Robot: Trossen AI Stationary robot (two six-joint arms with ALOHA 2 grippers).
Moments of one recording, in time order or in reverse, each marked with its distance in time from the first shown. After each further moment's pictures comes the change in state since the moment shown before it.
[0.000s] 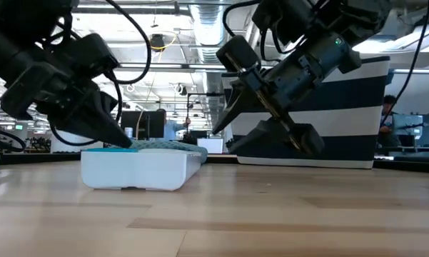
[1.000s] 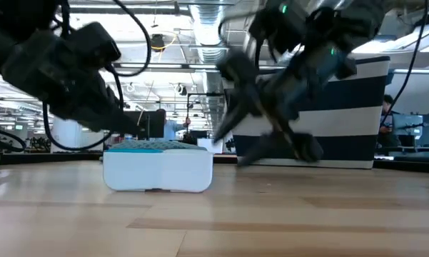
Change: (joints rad) left arm -0.015 0.062 0.000 0.188 0.028 -0.095; right arm -0.022 0.023 0.002 -0.026 -0.046 -0.080
